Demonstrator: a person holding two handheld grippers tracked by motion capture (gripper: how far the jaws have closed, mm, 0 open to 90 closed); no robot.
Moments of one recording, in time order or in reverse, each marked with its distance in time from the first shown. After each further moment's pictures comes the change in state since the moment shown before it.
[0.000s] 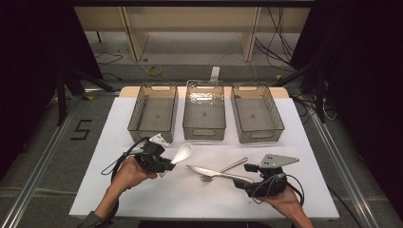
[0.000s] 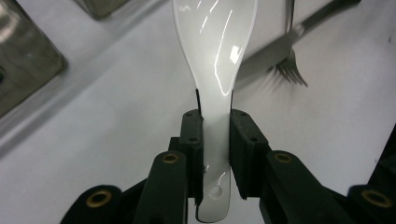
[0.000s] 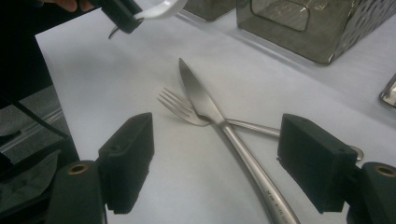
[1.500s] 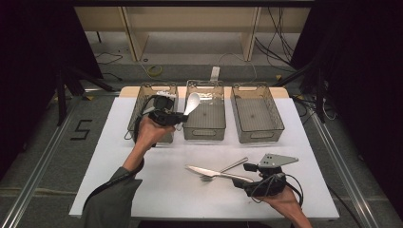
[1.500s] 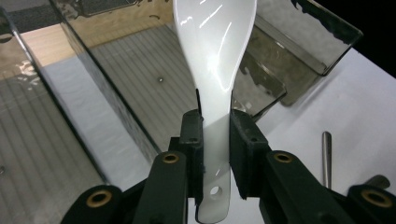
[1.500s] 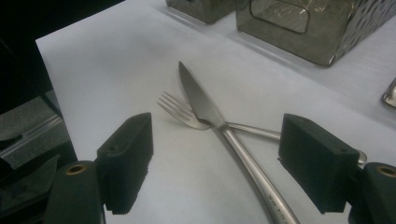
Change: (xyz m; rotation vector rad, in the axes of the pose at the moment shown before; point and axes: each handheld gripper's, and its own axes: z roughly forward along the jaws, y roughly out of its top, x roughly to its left) left arm 0.048 0.108 0.007 -0.261 0.067 -0.146; right arm -0.001 0.000 0.002 -0.018 0.001 0.008
